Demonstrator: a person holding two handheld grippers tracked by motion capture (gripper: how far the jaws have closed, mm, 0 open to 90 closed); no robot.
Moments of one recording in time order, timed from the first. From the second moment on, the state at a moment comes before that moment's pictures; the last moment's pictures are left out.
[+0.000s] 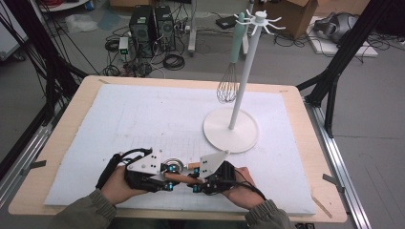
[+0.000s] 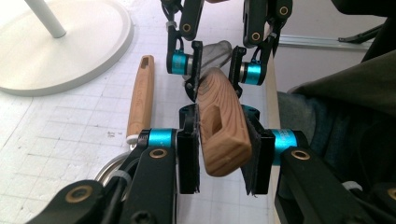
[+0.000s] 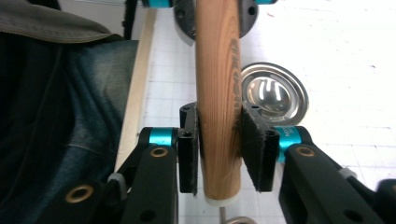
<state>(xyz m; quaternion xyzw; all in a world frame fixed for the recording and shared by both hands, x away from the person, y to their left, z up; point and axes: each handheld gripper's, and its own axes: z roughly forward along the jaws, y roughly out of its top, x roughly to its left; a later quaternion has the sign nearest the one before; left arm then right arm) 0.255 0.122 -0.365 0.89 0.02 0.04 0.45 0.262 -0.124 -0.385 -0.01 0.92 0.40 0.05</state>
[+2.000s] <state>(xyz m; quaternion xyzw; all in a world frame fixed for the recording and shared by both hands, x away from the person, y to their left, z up) 0.260 0.188 -0.356 0.83 0.16 0.11 0.52 0.294 -0.189 -0.345 0.15 0.82 0.55 0.04</state>
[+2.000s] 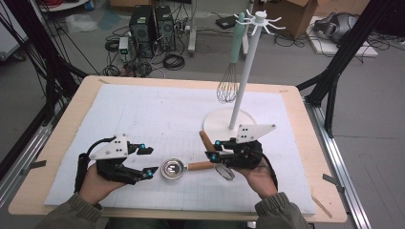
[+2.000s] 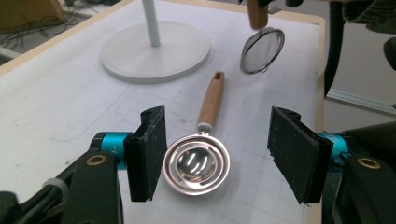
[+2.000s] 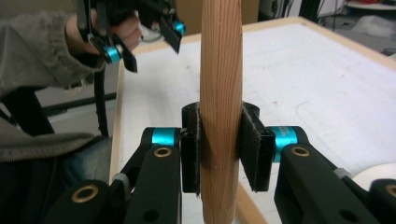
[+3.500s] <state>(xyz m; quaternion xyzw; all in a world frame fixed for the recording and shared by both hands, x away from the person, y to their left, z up) 0.275 0.240 -0.379 0.81 0.23 0.16 0.52 0.346 -0.224 -0.265 0.18 0.78 0.60 0.09</state>
